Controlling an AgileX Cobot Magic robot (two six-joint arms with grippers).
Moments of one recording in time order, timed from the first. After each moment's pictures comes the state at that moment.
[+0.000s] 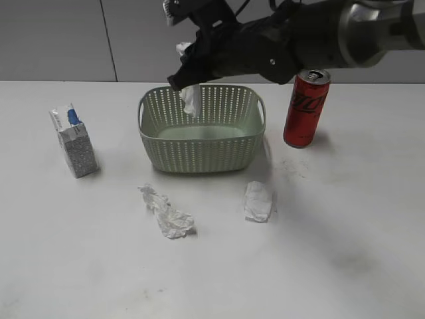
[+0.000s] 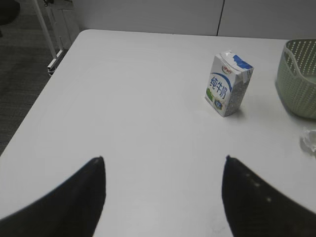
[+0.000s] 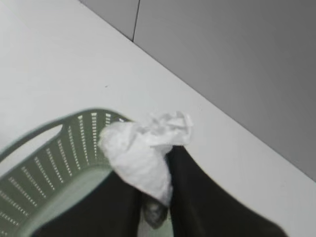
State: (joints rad) left arm 0.03 -0.01 -0.50 -0.08 1.03 0.09; right arm 0.64 2.09 -1.50 -0.33 -0.02 0.16
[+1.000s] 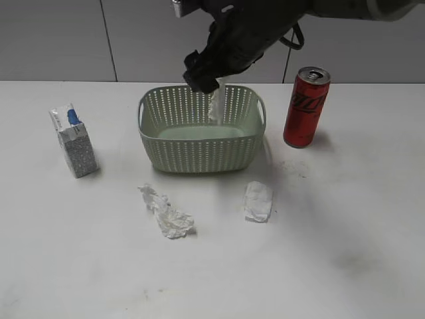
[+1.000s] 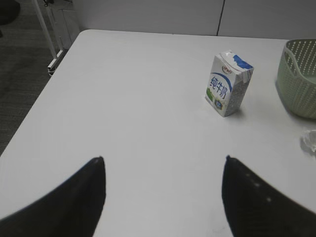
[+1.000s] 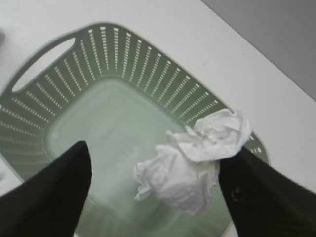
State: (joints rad) left arm 0.03 -0.01 -0.50 -0.08 1.03 0.09; right arm 0.64 2.02 -1.63 -0.03 0.52 -0.13
